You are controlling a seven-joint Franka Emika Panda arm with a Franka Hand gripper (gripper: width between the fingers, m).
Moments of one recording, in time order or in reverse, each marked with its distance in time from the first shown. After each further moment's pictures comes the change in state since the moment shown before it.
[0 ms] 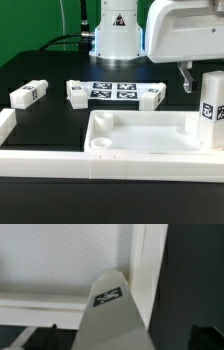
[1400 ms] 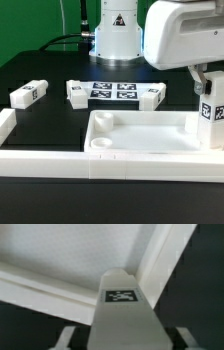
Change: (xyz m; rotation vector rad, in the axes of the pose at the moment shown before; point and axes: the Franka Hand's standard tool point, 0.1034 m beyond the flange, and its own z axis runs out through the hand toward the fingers) arm 0.000 0.005 0.002 0.006 0.009 -0.120
